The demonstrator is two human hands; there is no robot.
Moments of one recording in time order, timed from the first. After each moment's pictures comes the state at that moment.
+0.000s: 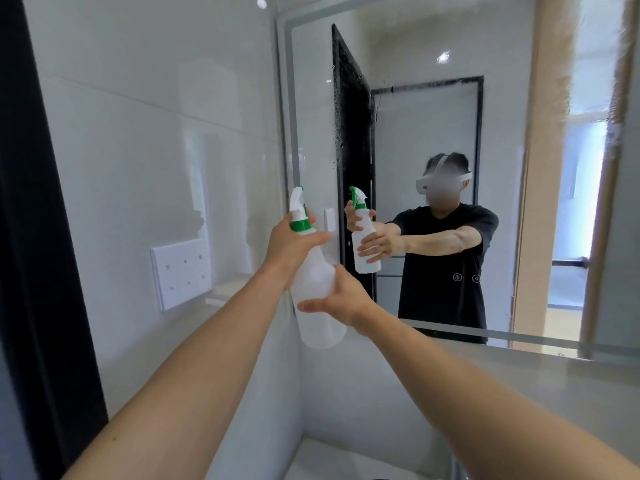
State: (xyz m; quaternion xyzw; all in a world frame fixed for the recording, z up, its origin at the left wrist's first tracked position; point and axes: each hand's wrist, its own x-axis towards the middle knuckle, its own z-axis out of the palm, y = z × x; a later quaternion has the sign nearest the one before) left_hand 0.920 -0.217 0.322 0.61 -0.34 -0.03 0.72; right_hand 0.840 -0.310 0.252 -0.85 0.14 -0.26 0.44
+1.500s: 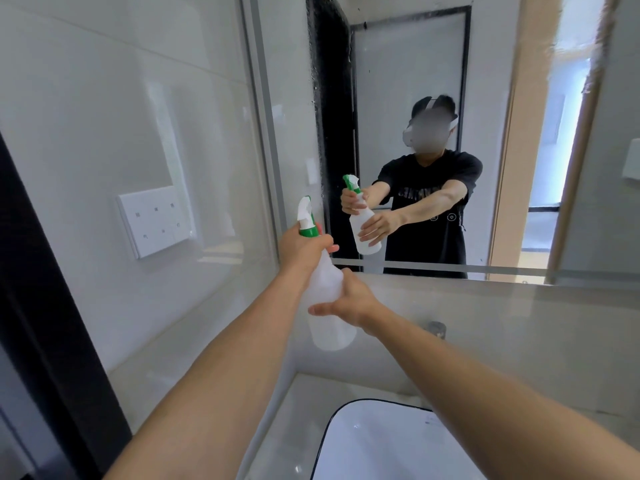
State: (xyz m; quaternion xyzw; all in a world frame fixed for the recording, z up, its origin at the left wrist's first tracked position) left_hand 0.882 -0.249 0.226 0.63 -0.27 -0.09 0.72; right_hand 0.793 -0.321 0.156 -0.82 0.20 -0.20 0.49
